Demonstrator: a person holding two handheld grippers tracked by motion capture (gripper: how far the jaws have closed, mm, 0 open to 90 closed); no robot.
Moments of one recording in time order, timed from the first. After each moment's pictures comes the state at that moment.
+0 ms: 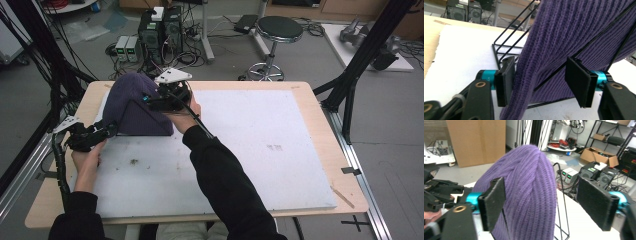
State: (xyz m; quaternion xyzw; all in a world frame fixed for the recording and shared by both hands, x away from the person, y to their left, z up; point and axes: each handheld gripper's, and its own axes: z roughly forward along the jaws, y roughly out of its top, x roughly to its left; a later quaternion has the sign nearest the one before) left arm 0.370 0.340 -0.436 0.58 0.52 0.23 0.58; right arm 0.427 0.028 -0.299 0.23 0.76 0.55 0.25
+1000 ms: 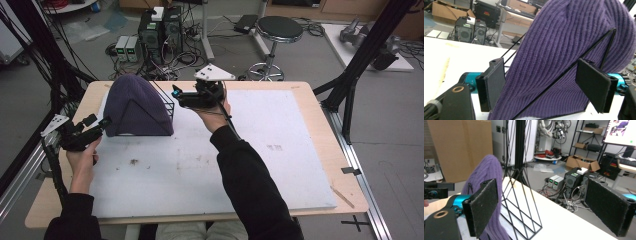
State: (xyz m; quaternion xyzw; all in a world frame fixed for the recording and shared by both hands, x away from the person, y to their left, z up) left arm 0.352 0.338 -0.411 0.54 0.51 0.27 0.62; right arm 0.420 -0.057 -0.285 0.27 0.71 0.58 0.28
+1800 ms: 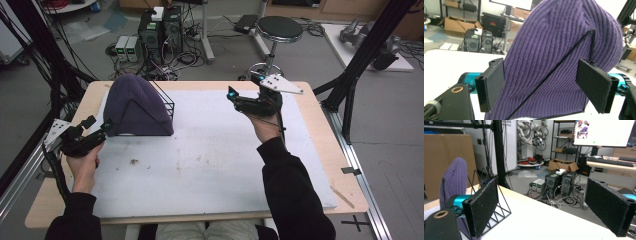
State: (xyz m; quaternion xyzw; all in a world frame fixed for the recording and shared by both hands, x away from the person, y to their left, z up) left arm 0.330 0.319 -0.403 0.54 0.49 0.32 0.61; right arm 0.394 -0.191 -0.288 0.33 0.66 0.60 0.31
